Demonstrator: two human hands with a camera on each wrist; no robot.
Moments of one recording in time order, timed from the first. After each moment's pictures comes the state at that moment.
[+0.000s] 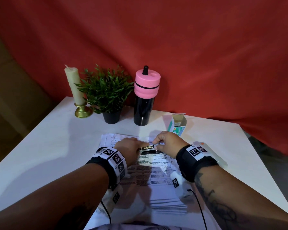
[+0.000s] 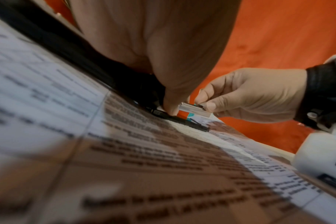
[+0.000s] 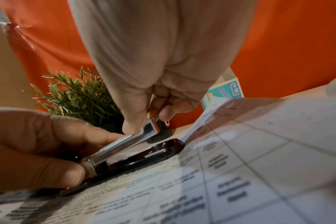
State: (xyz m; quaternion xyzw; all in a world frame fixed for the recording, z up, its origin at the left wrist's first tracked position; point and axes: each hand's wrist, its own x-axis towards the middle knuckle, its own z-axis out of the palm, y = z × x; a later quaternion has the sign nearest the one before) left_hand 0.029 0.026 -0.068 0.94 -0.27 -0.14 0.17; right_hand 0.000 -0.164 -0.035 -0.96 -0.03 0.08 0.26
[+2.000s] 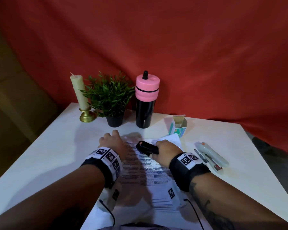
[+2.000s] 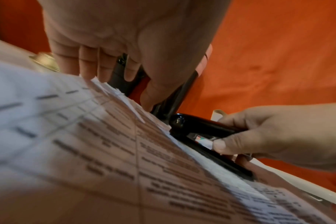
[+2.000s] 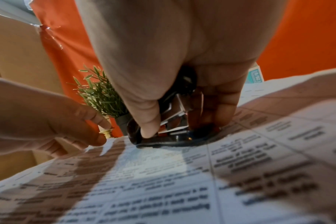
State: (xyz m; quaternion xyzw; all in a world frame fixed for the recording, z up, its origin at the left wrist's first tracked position) left_hand 0.032 0.057 -0.051 0.99 0.02 -0.07 0.14; right_hand -0.017 -0.140 -0.047 -0.98 0.00 0.12 0.13
